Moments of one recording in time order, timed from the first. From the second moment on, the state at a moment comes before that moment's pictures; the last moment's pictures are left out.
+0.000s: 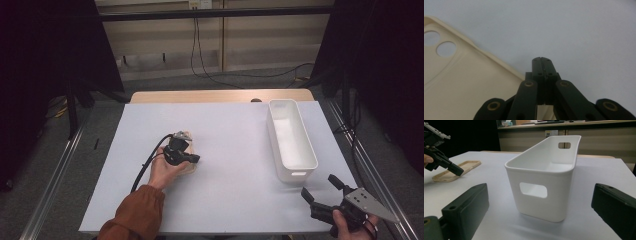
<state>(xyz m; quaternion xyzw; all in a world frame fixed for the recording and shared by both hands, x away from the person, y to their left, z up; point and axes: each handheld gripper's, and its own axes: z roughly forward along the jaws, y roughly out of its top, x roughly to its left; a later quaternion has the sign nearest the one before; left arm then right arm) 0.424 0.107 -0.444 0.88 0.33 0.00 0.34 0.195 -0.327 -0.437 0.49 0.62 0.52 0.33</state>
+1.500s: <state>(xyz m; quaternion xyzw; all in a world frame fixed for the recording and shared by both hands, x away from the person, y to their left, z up) 0.417 0.130 -0.452 0.87 0.34 -0.02 0.35 0.195 -0.326 -0.438 0.49 0.62 0.52 0.33</state>
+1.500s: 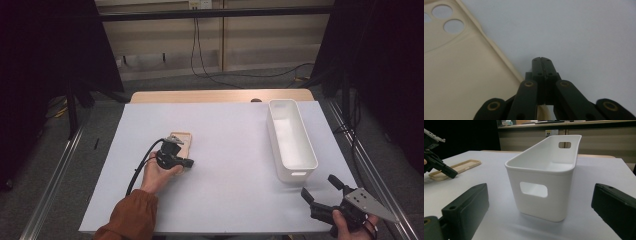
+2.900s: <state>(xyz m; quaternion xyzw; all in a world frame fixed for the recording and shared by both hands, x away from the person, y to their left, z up) 0.412 0.177 -0.421 0.82 0.38 0.07 0.43 0.196 -0.325 -0.438 0.49 0.62 0.52 0.33</state>
